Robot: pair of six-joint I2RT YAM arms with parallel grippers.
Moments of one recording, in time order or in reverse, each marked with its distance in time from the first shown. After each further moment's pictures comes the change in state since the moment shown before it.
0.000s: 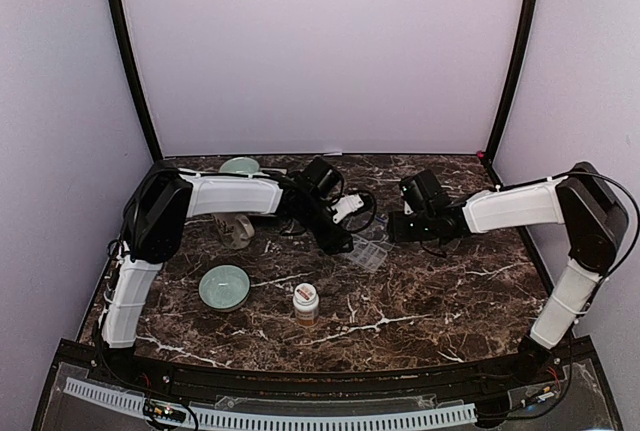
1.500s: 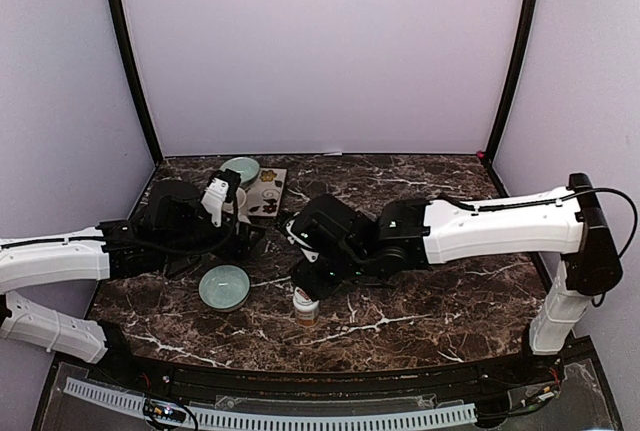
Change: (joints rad) left arm -0.013 -1.177 -1.101 0.398 -0.380 -0.562; right arm 0.631 0.049 0.460 -0.446 0.051 -0.168
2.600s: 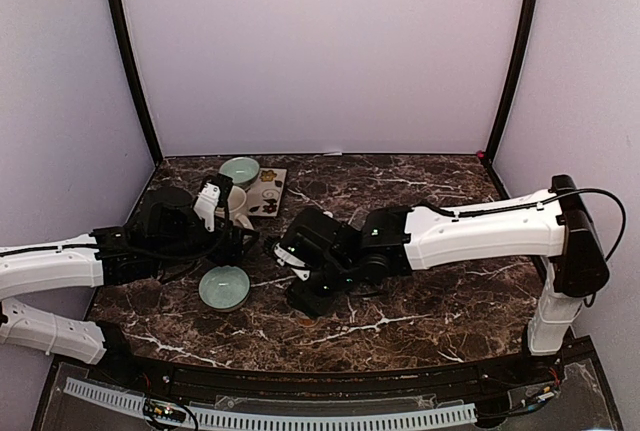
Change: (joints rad) left arm -0.001 -0.068 -0.057 -0.002 0.002 -0.039; right arm 0.019 0.083 0.048 -0.079 -0.131 -0.066
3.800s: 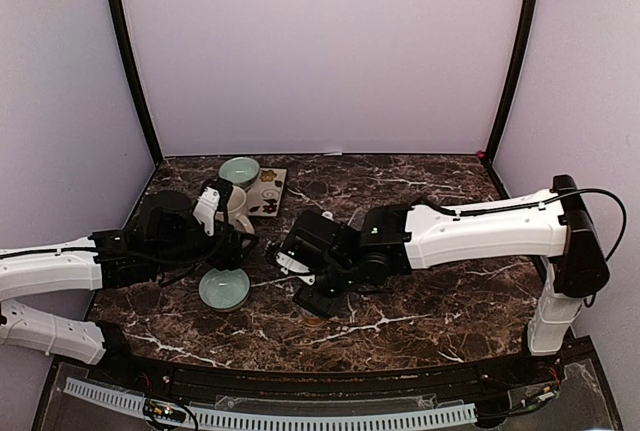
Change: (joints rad) left arm -0.011 -0.015 -0.021 0.000 0.007 -0.008; right arm 0.009 0.000 0.023 -0.099 0.065 -0.130
